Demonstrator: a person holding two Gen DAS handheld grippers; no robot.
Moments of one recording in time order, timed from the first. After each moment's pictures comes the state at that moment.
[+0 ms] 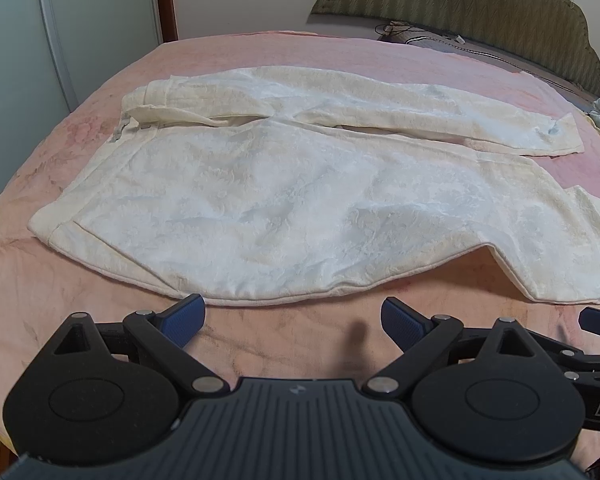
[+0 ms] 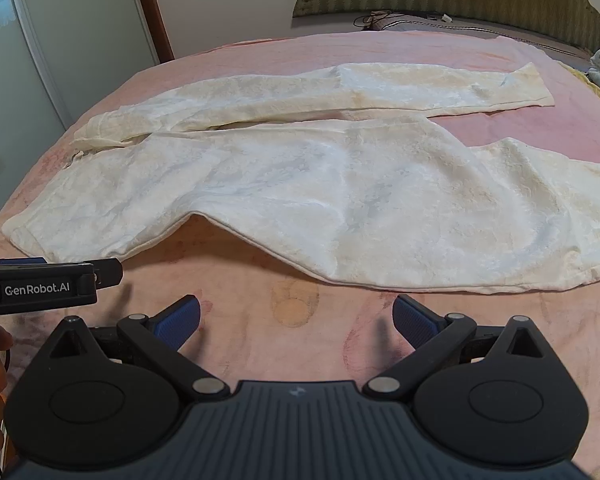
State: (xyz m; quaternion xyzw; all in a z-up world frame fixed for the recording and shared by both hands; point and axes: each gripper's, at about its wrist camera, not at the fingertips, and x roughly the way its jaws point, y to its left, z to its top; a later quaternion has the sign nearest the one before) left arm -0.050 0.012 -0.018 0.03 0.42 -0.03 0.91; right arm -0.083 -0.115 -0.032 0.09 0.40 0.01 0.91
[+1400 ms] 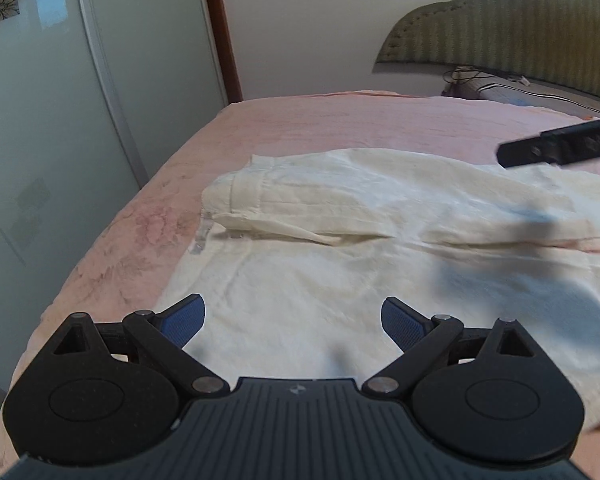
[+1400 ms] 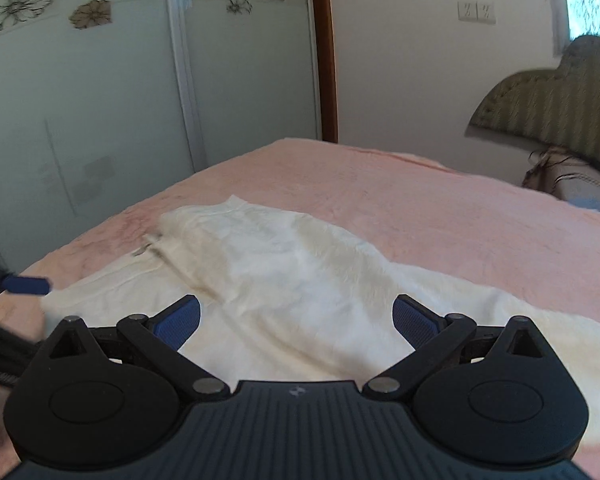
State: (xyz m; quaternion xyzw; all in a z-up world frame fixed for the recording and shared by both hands) left arm 0.051 0.070 0.020 0.07 0.35 0.06 0.93; right arm 0.178 -0.102 0.039 -0.03 0.30 0.27 0.92
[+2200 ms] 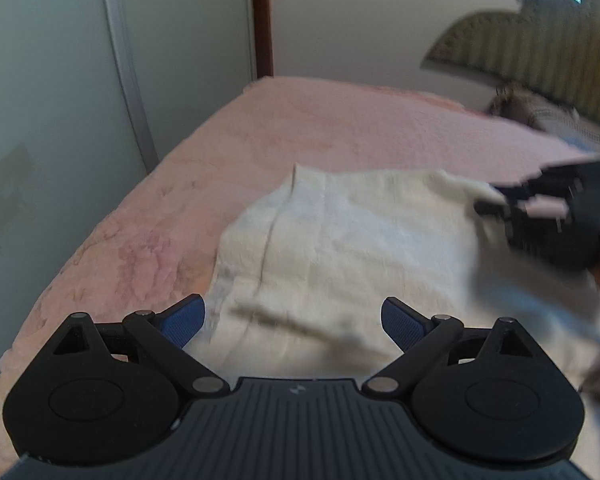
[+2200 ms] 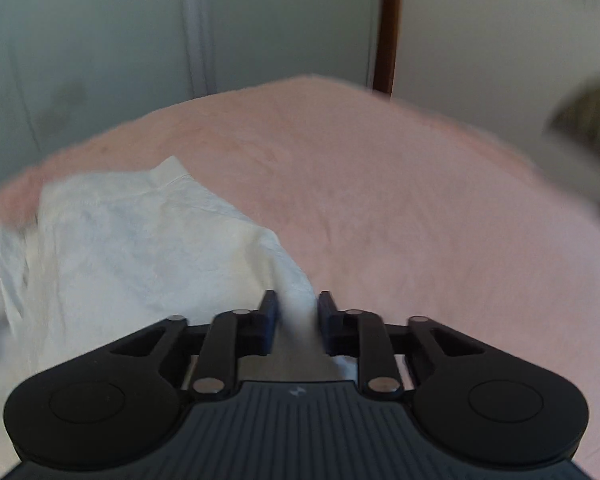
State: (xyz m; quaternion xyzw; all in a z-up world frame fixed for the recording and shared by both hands) left arm 0.184 0.138 0.015 -0.03 0.38 0.09 0.92; right arm 0.320 -0.001 -0.038 -0.26 0.25 0.31 0.88
